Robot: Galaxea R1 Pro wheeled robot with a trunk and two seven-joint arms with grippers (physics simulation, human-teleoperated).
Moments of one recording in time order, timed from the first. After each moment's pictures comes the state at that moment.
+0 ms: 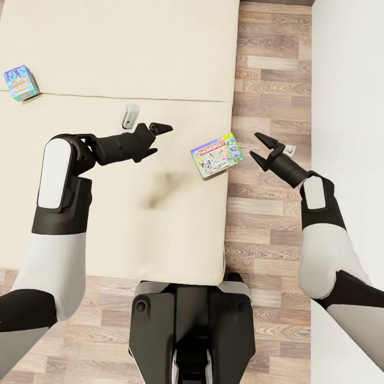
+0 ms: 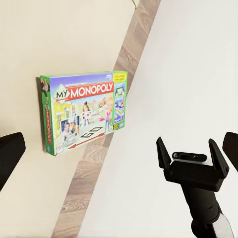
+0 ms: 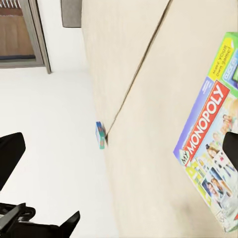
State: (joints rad) left arm -1.21 0.02 -0.09 -1.48 1.51 0.94 0.62; right arm -1.26 -0.02 -0.51 -0.83 -0.56 0.86 0.78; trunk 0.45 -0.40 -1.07
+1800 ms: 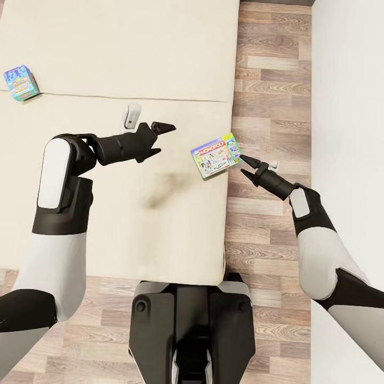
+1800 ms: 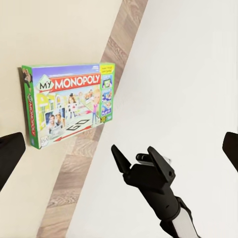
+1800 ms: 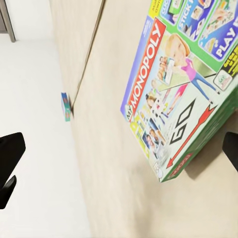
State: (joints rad) left arm -1.21 0.01 -0.09 -1.49 1.56 0.95 0.62; right arm -1.25 -0.02 -0.51 -0.65 -0.30 0.72 0.92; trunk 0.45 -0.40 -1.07
